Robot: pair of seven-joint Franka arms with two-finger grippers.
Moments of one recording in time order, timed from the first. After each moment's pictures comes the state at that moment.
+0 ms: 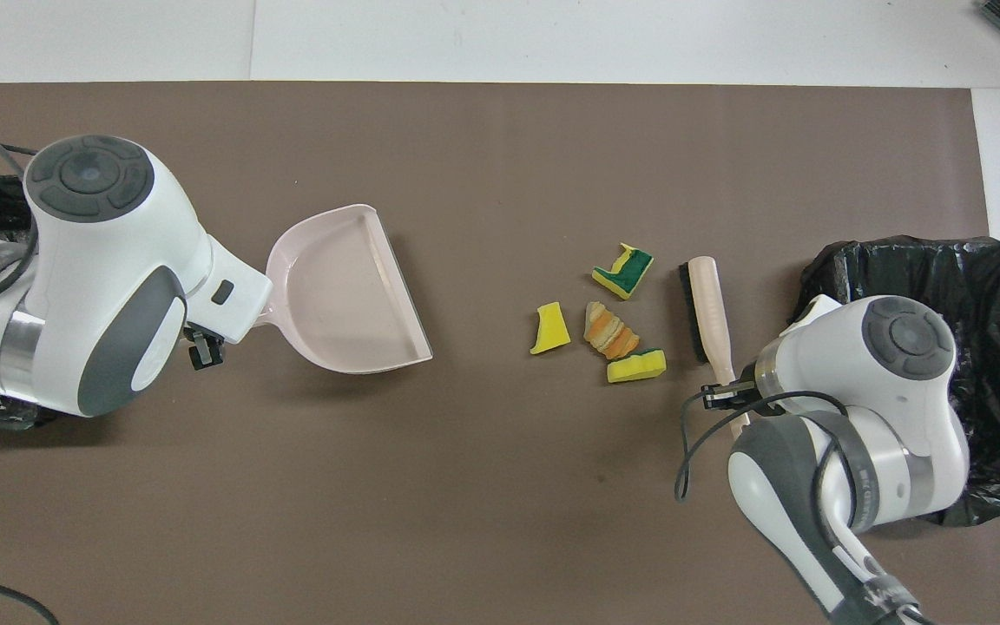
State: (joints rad) left arm -0.33 0.11 -0.04 -1.96 0.21 1.95 0.94; right arm 0.21 -0.02 0.02 -2.31 0.04 2.16 0.10
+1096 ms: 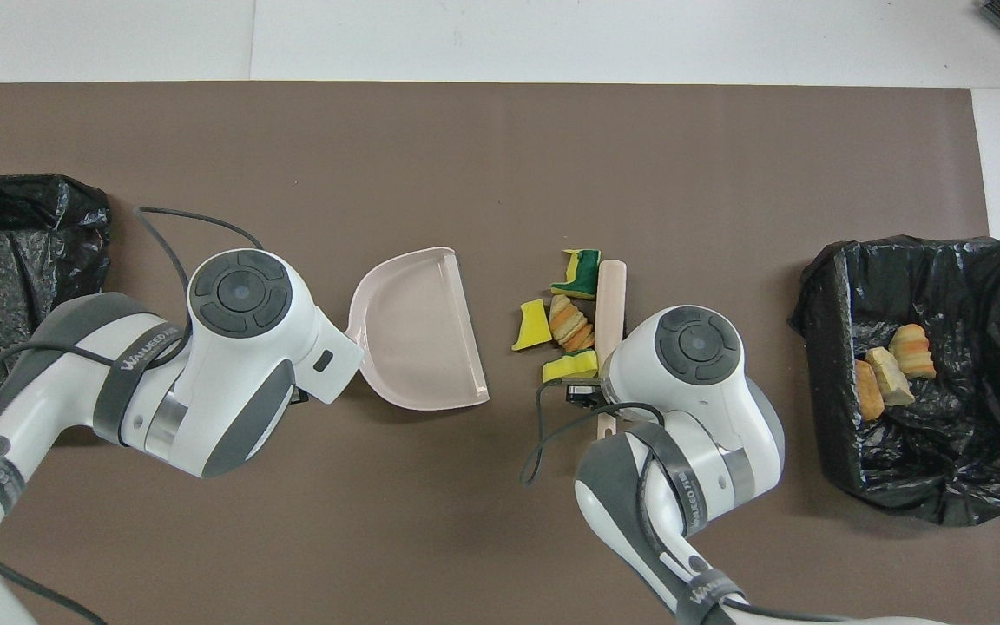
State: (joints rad) left arm -0.40 0.10 -0.04 -2.07 0.17 2.07 0.90; right arm 0.45 0.15 0.02 -2.15 0.14 2.20 0.52
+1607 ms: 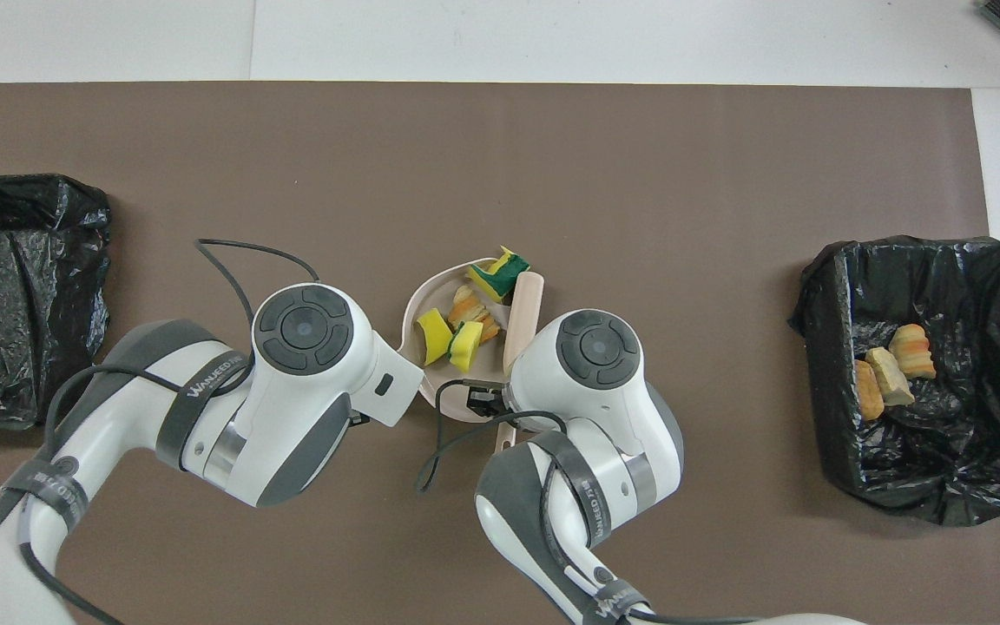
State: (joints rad) left arm -0.49 0.10 -0.05 -2.08 0.10 2.09 0.77; right arm 0.60 0.24 0.03 -2.01 0.30 2.20 0.62
